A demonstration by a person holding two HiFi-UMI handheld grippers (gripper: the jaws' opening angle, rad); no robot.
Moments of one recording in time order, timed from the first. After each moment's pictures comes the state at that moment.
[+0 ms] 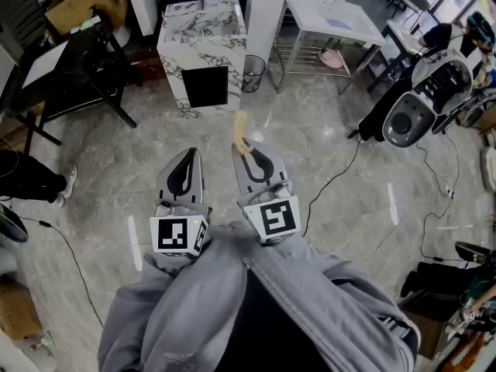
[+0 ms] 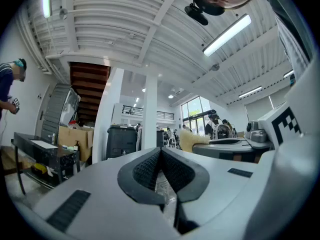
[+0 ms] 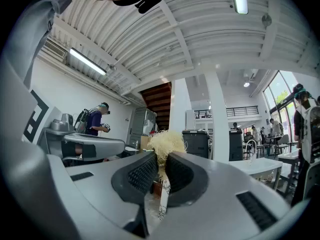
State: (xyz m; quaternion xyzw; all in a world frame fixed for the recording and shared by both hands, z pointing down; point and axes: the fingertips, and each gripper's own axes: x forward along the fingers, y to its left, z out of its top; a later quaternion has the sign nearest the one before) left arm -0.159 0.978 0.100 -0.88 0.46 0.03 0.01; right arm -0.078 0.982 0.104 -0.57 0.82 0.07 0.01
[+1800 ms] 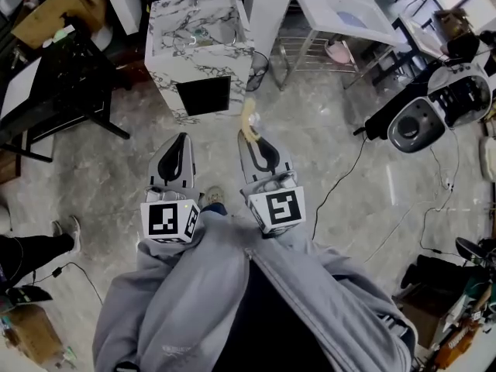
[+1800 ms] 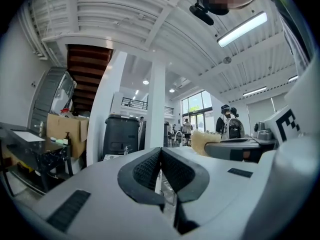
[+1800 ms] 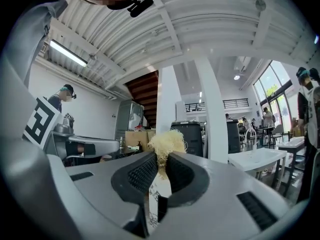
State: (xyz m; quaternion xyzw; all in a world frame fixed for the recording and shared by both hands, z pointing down) left arm -0.166 0.673 0.146 -0.89 0.45 0.01 -0.02; right arm -0.059 0.699 0.154 -0.62 0.79 0.01 0.00
